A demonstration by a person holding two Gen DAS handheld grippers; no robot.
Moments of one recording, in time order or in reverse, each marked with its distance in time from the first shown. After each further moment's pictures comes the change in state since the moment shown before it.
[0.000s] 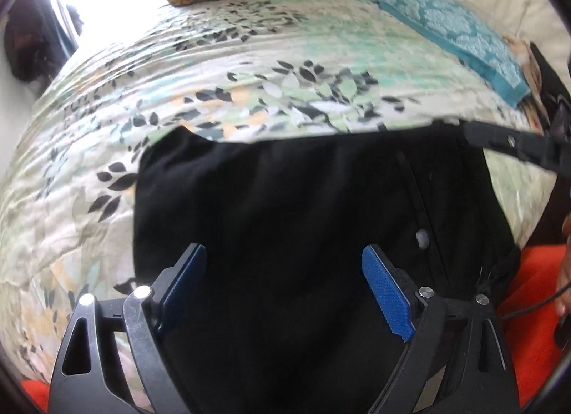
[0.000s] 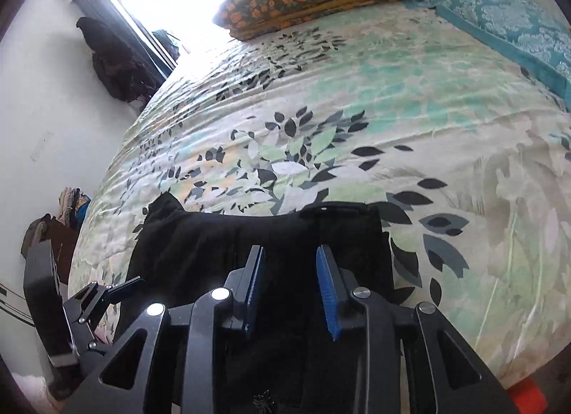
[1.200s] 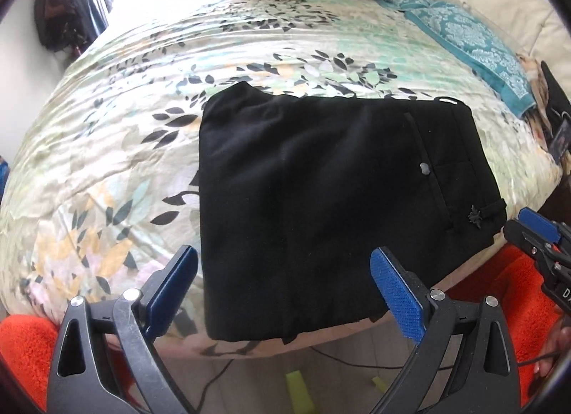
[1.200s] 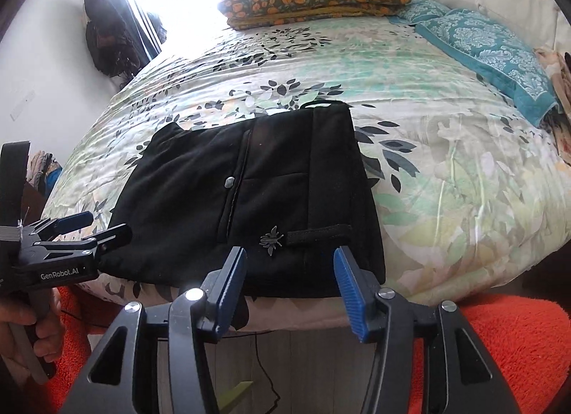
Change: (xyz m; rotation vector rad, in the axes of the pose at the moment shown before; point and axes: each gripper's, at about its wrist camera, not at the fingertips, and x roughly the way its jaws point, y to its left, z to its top) left arm -0.050 0.021 -0.067 -0.083 0.017 0.044; right arm -0.063 0.034 -0.110 -0.072 -0.006 -0.200
